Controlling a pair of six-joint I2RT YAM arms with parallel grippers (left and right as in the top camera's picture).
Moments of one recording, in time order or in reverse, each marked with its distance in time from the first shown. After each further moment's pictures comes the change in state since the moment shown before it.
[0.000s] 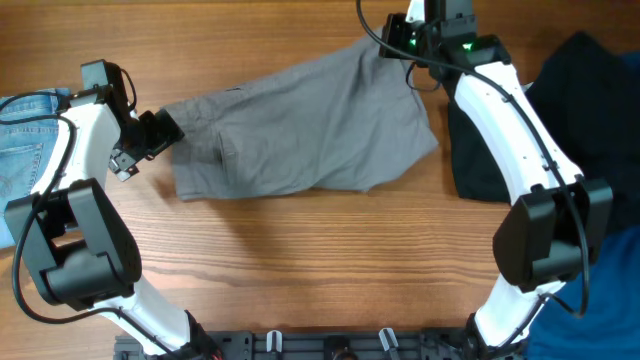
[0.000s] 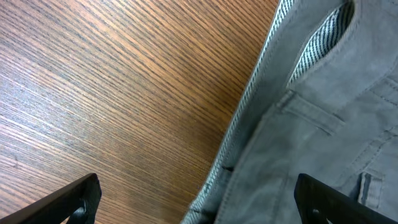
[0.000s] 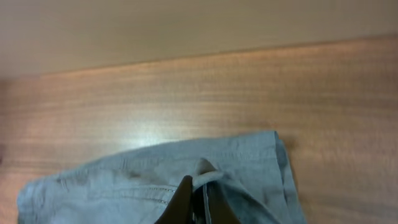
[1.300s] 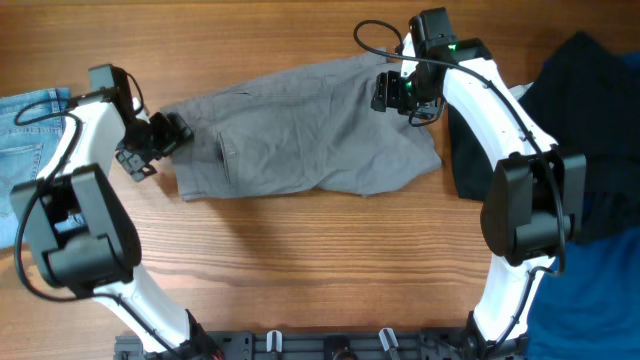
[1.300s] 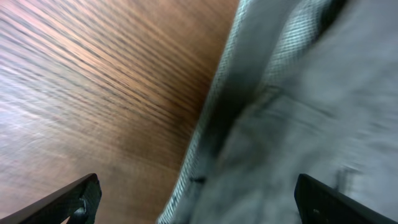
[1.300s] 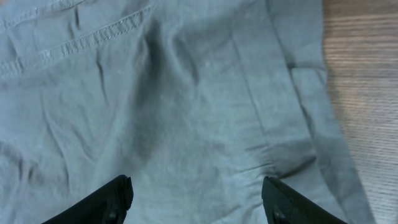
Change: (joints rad) left arm -0.002 0.077 0.000 0.030 0.141 0.003; right arm -0.024 0.137 0.000 -0.456 -0.078 -0.025
